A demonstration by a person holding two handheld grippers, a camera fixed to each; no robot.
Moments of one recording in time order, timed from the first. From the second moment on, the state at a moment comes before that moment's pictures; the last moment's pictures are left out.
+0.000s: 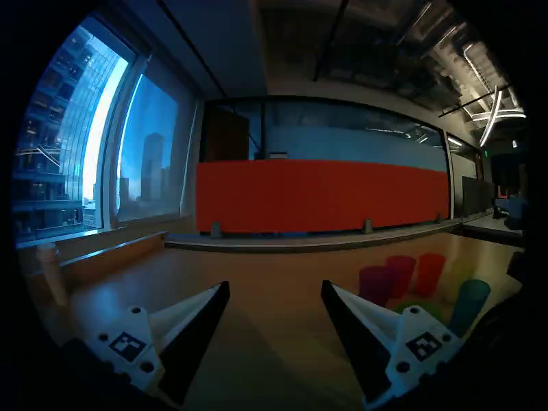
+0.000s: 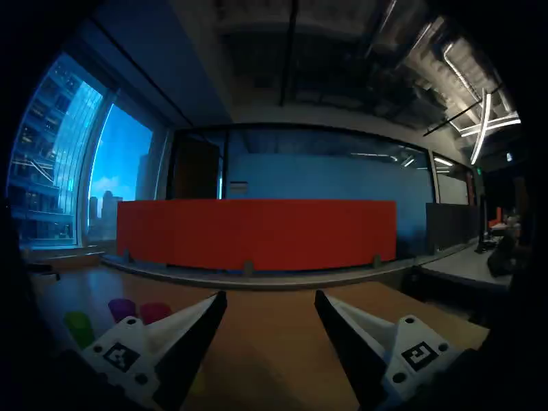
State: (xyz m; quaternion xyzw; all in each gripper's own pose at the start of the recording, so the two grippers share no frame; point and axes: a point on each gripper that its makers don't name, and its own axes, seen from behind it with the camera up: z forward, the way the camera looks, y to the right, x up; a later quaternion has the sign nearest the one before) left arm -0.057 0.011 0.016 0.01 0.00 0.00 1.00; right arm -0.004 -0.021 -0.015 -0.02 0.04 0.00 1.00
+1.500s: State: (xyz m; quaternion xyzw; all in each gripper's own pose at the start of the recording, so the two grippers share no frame) left arm -0.057 0.011 0.017 0.01 0.00 0.00 1.00; right arm -0.073 -0.007 0.001 -0.02 0.00 0.01 1.00
